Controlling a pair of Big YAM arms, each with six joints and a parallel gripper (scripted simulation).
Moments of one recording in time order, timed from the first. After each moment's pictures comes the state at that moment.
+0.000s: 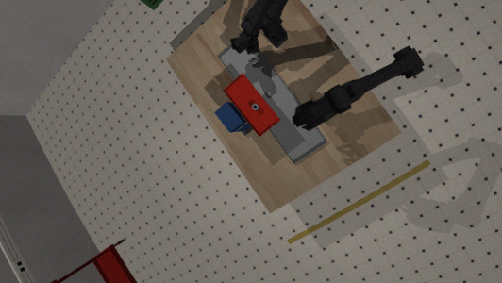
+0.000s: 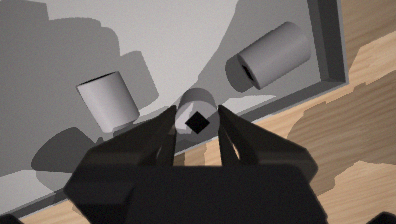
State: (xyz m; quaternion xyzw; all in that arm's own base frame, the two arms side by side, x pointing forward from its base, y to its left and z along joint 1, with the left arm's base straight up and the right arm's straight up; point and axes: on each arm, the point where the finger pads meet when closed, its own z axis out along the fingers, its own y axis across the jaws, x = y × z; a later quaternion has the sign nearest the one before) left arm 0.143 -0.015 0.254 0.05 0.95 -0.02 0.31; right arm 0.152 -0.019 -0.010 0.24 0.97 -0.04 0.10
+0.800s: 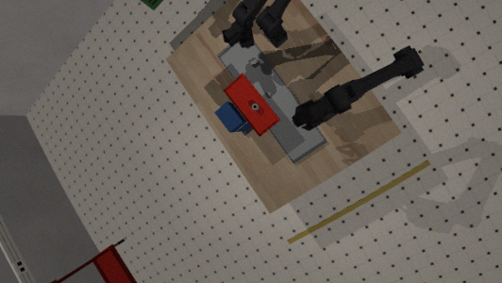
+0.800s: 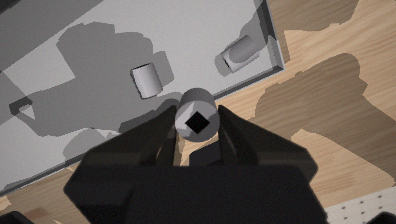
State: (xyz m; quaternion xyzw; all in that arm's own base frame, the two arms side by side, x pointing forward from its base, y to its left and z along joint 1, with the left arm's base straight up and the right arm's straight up) left arm 0.143 -0.015 0.254 0.05 0.95 -0.02 0.31; right arm 0.159 -0.019 0.094 0.24 0.96 -0.04 0.10
